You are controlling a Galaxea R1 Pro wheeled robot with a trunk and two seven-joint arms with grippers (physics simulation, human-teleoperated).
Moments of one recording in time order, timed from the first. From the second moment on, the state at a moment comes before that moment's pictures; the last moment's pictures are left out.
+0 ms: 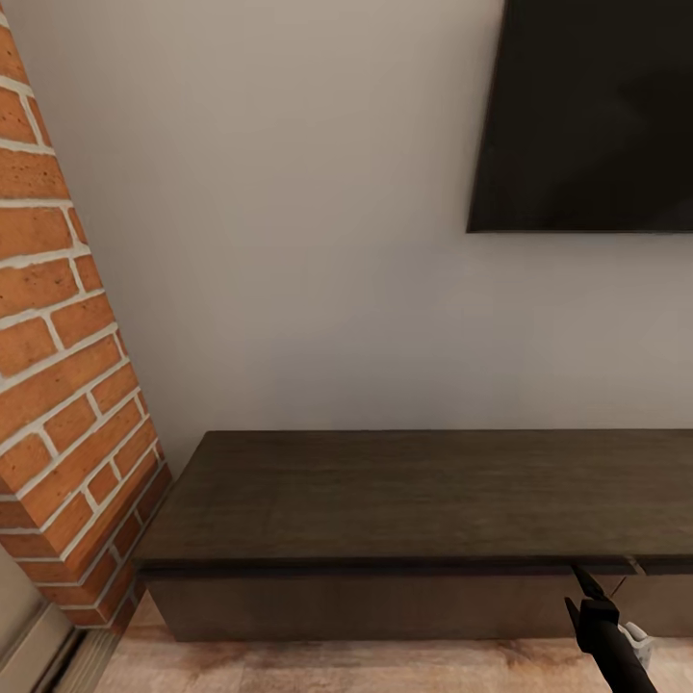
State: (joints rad) left arm 0.43 -0.01 -0.05 -1.26 0.01 -0.26 -0.04; right arm -0.39 -0.25 -0.64 -0.25 -1.05 0.23 0.86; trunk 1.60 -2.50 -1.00
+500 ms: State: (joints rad) left arm 0.43 -0.01 -0.05 -1.26 0.01 -0.26 -0.04; right arm -0.39 -0.26 -0.64 -0.25 -1.05 0.23 0.86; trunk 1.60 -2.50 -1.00
